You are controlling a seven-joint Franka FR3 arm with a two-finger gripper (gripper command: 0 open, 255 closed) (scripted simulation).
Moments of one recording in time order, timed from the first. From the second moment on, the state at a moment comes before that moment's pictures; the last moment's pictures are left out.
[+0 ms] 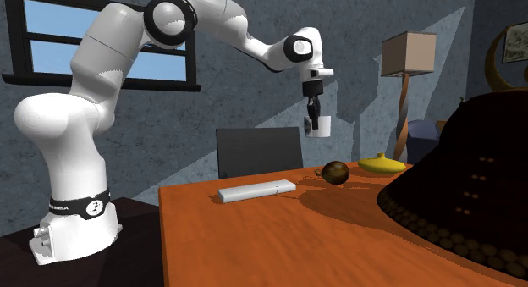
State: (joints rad) arm 0.66 0.50 0.29 -1.34 -0.19 1.92 0.91
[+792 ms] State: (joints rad) arm 0.66 0.53 0.28 -1.46 -0.20 2.07 0.92
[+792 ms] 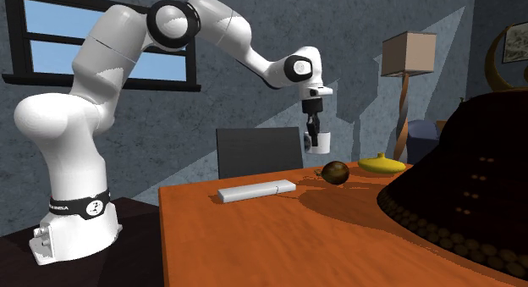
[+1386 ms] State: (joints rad) arm 0.66 0.57 0.28 -1.52 -0.22 2.16 0.94
